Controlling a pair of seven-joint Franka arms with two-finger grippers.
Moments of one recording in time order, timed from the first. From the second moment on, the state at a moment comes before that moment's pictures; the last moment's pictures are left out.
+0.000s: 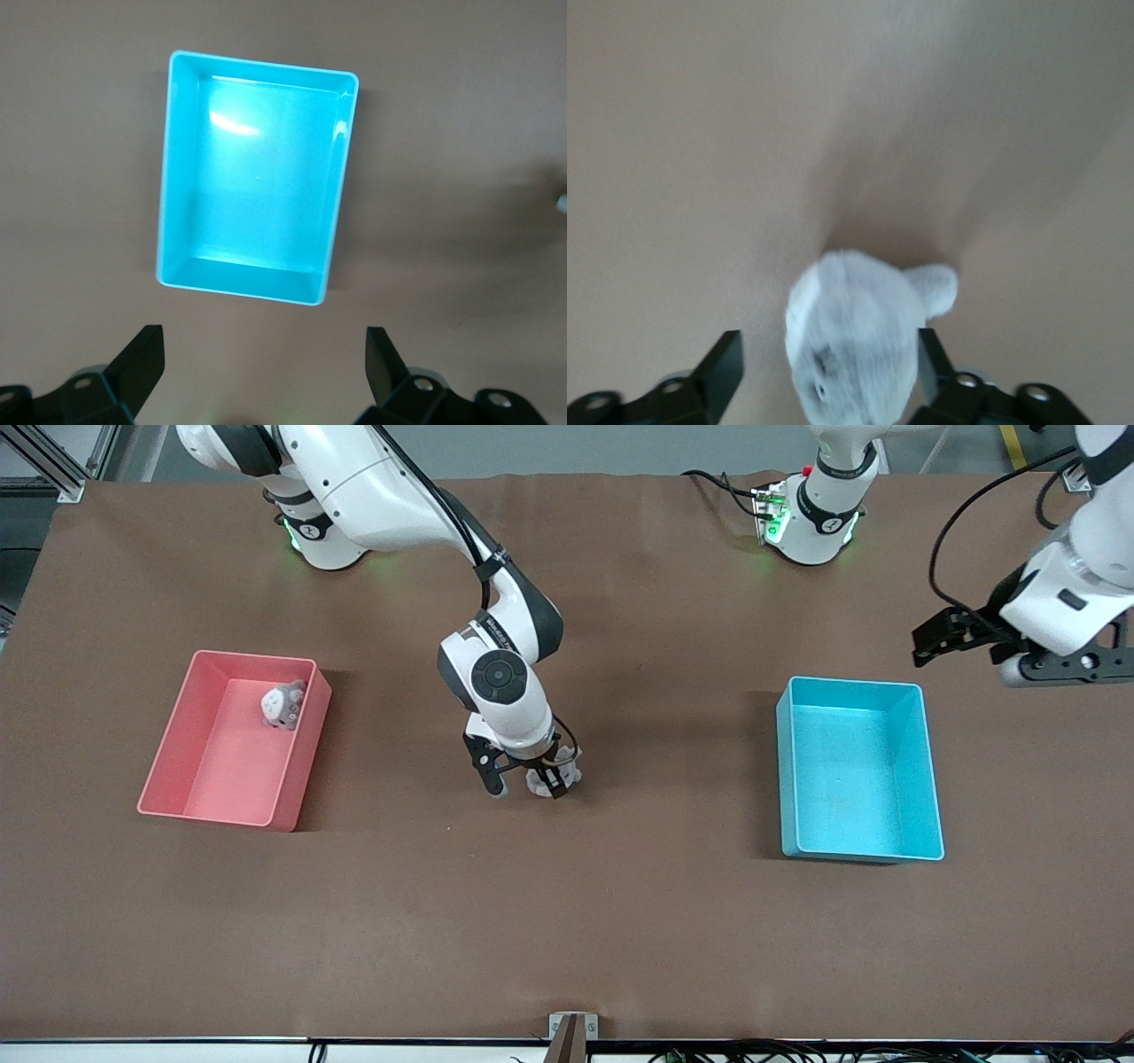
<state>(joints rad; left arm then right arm) 0.08 -0.01 -0.26 -1.66 0.00 1.59 -0.28 0.72 0.73 -0.06 -1.45 0.13 2.26 1.67</state>
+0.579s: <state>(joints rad) -0.09 0.27 -0.43 -1.66 0.00 1.91 -0.97 0.46 0.46 -0.07 -1.45 0.12 1.80 1.10</state>
